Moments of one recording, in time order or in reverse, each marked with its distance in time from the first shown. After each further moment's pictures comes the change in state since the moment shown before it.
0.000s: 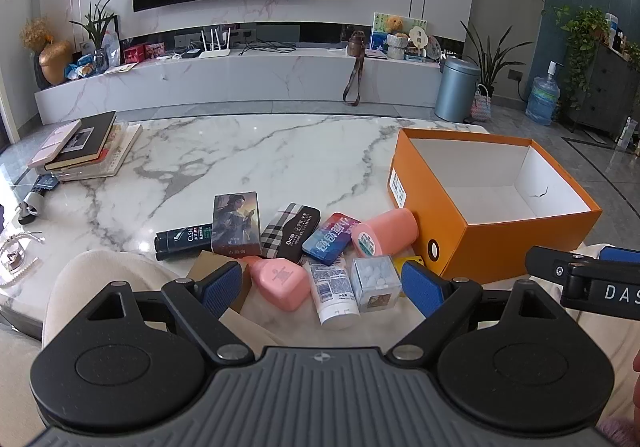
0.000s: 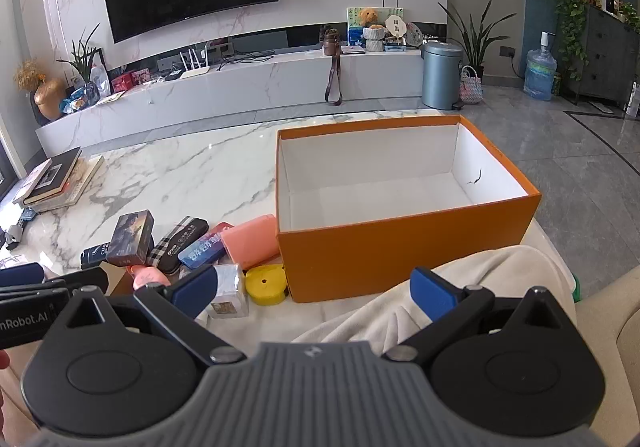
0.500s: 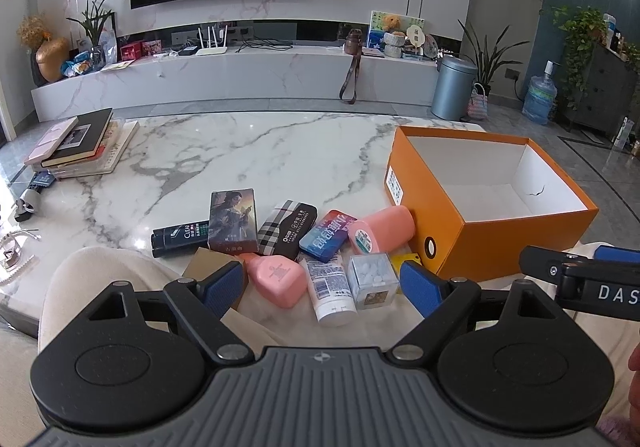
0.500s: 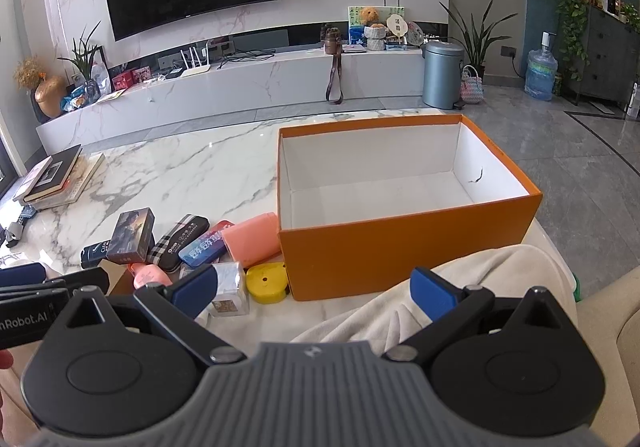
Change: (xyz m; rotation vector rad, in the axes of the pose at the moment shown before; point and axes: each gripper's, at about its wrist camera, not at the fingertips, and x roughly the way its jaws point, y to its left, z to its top) left arm 0.000 0.001 0.000 -0.005 0.014 -0.017; right arm 0.001 0.001 -0.001 -0.006 0.001 0.001
